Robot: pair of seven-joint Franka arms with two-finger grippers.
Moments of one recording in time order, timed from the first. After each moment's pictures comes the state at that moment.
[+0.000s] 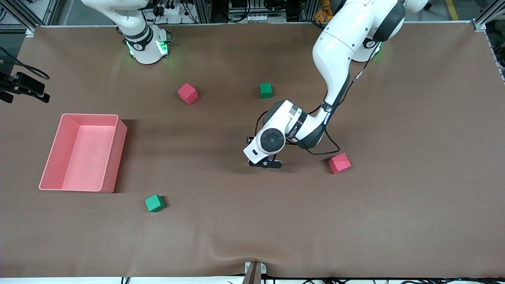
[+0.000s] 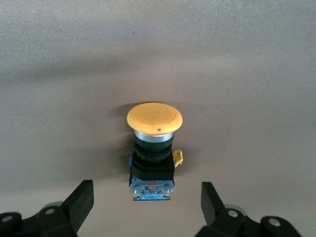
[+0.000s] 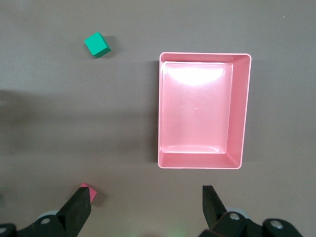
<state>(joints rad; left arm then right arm) -0.66 0.92 -0.07 -1.25 -0.21 1.95 -0.52 -0.04 0.02 -0.04 -1.47 0.00 1.44 -0.06</state>
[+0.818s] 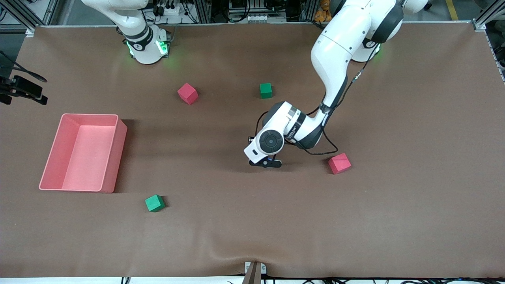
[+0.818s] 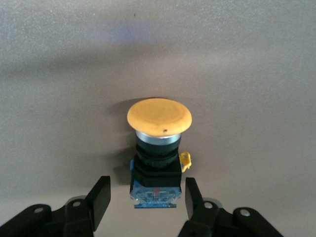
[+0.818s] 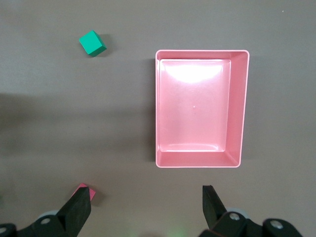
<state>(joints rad) -0.66 0.94 -0.07 -1.26 -0.21 1.95 -0.52 -0.05 0.03 -0.04 -1.47 0.00 1.44 -0.06</state>
